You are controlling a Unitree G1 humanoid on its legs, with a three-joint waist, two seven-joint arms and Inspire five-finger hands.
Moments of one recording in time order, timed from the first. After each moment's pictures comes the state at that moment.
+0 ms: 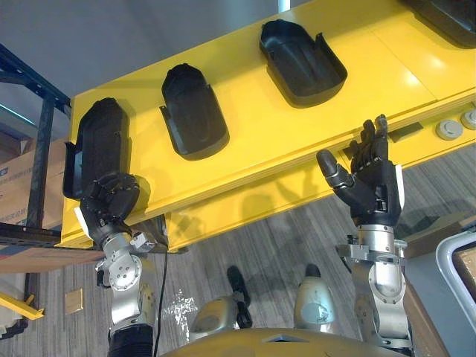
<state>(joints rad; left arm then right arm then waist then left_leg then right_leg) 0.12 0.04 0.25 0.04 -0.27 -0.27 0.41 0.24 -0.08 -0.03 -0.29 0.21 -0.37 -0.02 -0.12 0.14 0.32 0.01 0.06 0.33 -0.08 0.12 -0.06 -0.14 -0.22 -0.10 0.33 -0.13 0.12</state>
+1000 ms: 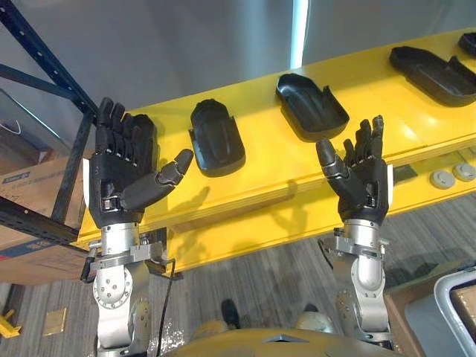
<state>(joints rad) 0.29 0.05 0.13 -0.46 -0.30 -0.28 0.02 0.20 0.01 0.05 -0.27 0.20 -0.37 -0.16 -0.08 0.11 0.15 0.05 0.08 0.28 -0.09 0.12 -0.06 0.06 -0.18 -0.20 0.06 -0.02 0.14</state>
